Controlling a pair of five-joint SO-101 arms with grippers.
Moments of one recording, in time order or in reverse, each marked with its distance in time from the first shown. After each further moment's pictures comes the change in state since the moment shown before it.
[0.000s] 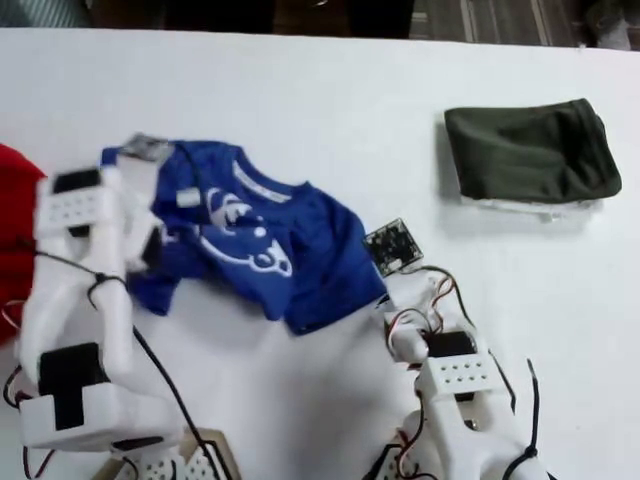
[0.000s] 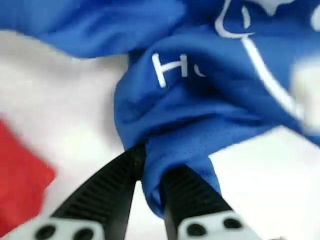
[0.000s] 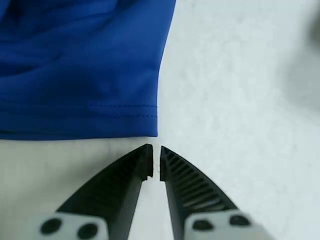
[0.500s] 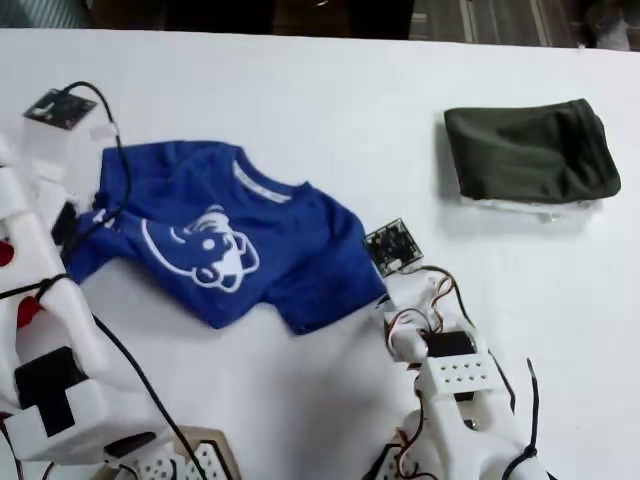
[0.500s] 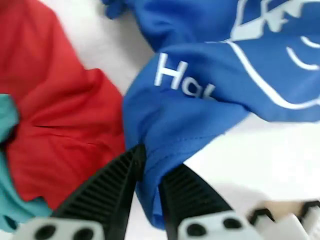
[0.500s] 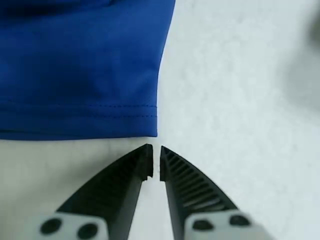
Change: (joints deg) left arm -14.4 0.0 -23.6 14.9 -15.6; right arm 0.0 0.0 0.0 0.0 0.0
